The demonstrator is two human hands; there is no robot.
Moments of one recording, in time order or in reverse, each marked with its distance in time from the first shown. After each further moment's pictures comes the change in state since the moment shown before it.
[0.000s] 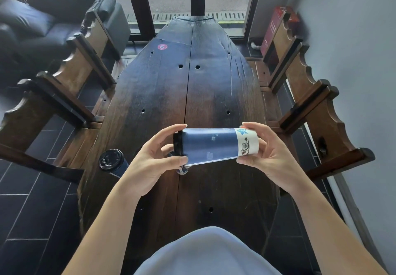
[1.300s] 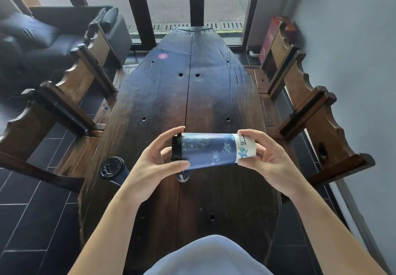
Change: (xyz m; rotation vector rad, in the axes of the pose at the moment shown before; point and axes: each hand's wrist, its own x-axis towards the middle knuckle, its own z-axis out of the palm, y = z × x) left_hand 0.000 0.011 0.006 0.058 0.030 0.047; right_hand 0.002 -0.004 0.000 -0.026 -0.026 -0.043
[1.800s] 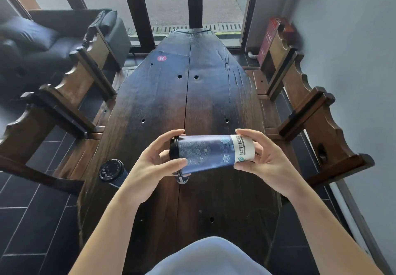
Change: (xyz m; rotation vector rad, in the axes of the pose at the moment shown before) left_hand 0.003 0.000 0.001 -0.018 0.007 -0.002; right_hand 0.003 0.001 -0.002 -0.006 -0.018 -0.023
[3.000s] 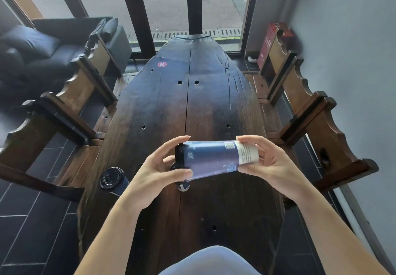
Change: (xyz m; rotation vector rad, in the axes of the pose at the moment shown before) left_hand 0.010 0.005 0.002 0.070 -0.048 -0.038; right_hand 0.010 -0.002 -0.012 -0.020 -0.040 0.026
